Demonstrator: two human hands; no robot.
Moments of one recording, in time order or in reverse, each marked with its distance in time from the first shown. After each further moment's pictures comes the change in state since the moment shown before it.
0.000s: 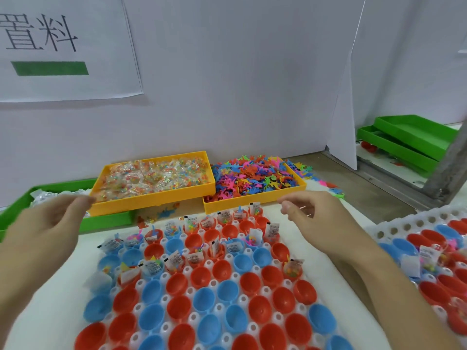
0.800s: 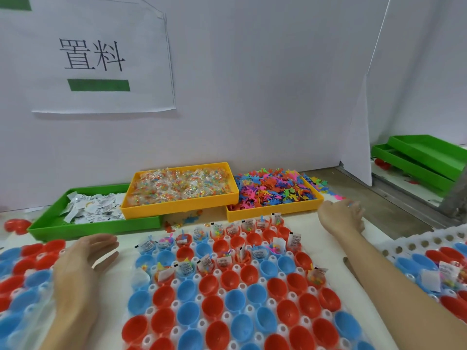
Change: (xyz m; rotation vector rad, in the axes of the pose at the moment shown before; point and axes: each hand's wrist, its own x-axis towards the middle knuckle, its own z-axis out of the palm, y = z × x) left_hand -0.035 -0.054 0.025 -0.775 0.186 -0.107; right_hand 0.066 0.038 0.026 -0.228 0.215 0.756
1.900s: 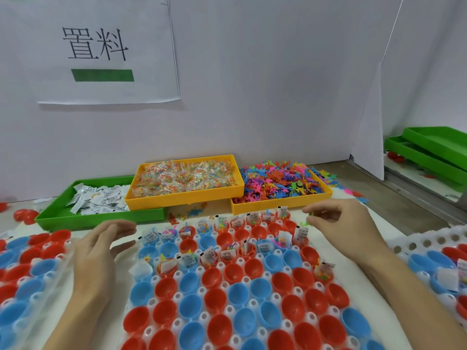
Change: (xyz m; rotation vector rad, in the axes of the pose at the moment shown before) left_hand -0.010 0.007 0.016 0.168 -0.119 0.066; right_hand -0.062 0.018 -0.025 0.261 -0.129 -0.691
